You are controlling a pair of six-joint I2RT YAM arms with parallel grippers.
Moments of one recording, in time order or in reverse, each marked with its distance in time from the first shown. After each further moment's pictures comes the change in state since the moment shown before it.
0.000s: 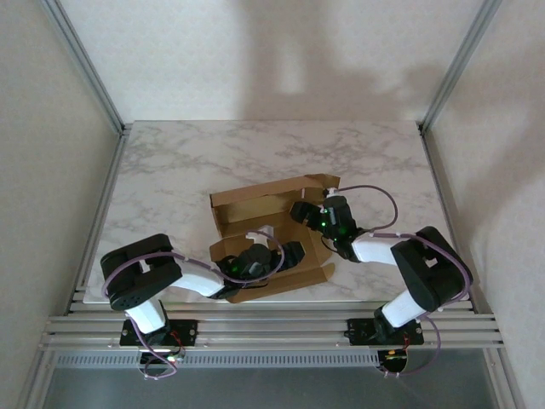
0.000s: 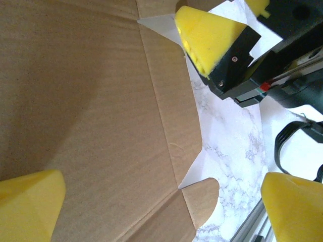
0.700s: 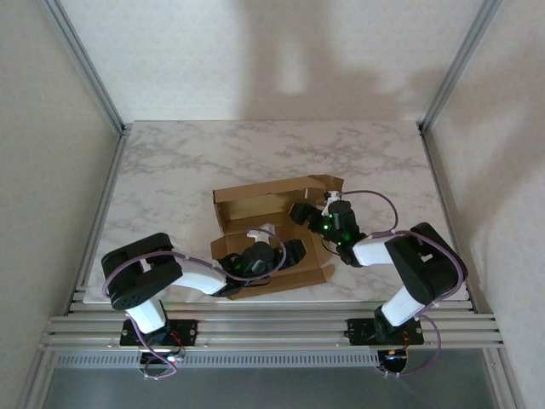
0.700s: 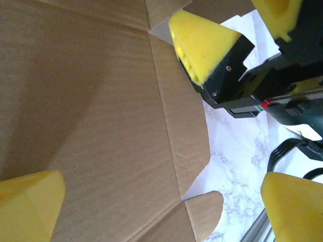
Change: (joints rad) left arm 0.003 0.010 0.043 -0.057 -0.014 0.001; right arm -0.024 0.061 -0.074 0.241 -0.138 0.065
